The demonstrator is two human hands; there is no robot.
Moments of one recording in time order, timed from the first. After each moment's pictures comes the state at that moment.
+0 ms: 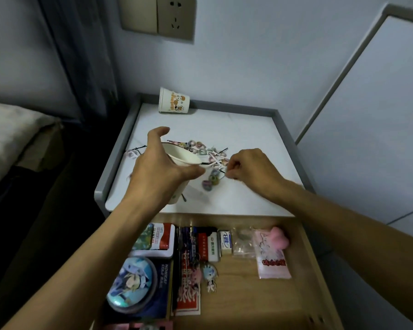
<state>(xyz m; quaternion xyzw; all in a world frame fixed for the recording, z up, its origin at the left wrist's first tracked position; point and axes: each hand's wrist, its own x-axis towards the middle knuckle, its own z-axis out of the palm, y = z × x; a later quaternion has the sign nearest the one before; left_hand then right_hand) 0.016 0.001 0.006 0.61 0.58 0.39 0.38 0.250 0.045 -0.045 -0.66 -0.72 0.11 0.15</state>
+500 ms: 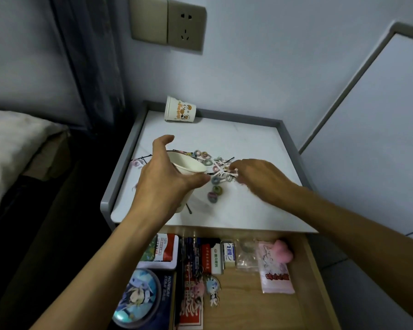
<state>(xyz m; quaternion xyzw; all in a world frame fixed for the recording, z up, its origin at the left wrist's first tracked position) 0.012 0.007 0.015 0.59 0.58 0.40 0.39 0.256 0.051 -0.034 -0.55 -0.84 -0.05 0.02</state>
